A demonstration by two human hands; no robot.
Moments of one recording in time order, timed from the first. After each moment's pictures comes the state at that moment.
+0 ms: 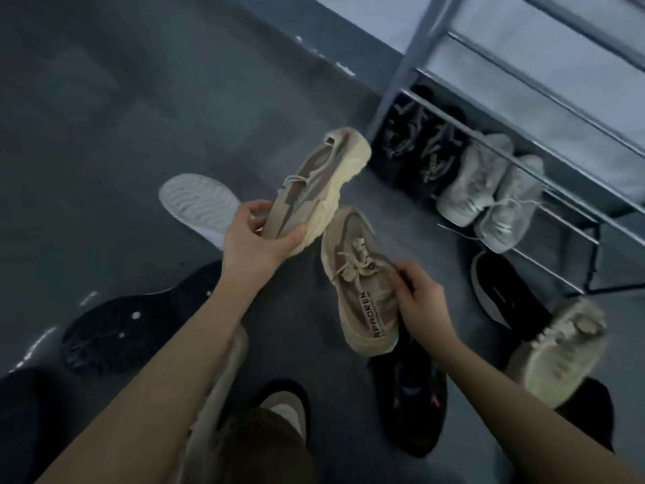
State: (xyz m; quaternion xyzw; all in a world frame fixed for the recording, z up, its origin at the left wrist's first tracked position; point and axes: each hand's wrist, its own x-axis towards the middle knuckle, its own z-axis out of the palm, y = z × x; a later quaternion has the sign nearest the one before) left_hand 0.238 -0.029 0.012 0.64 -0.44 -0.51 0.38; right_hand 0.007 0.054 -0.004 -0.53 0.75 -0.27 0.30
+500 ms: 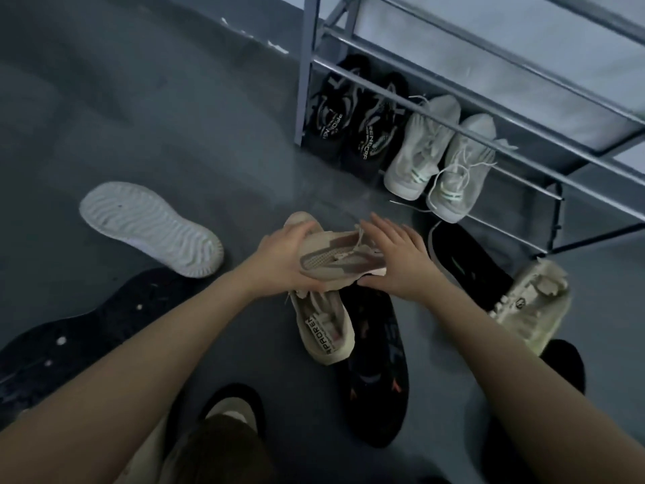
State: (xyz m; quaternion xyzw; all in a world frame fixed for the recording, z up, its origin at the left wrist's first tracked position) left_hand 0.127 -0.035 -0.018 0.44 -0.80 -0.41 0.02; right_hand -0.098 0.029 -0.021 -0.72 0.67 0.00 0.19
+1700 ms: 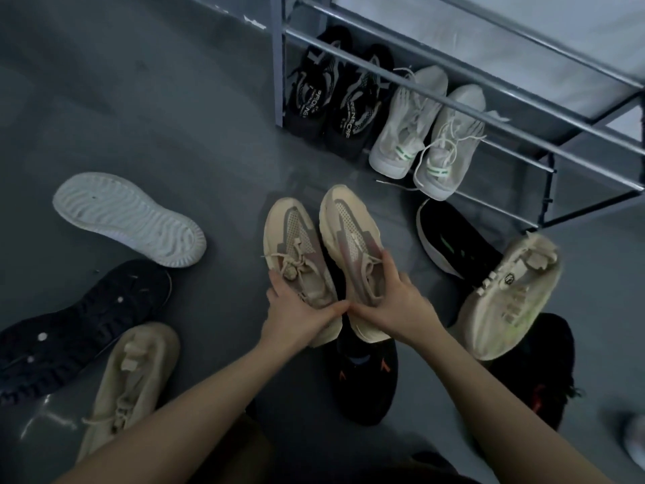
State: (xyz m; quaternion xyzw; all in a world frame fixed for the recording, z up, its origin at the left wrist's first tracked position) left_hand 0.090 0.072 -0.051 0.67 -0.49 -0.55 0.06; right_hand -0.081 0.109 -0.030 -0.49 0.81 0.01 0.33
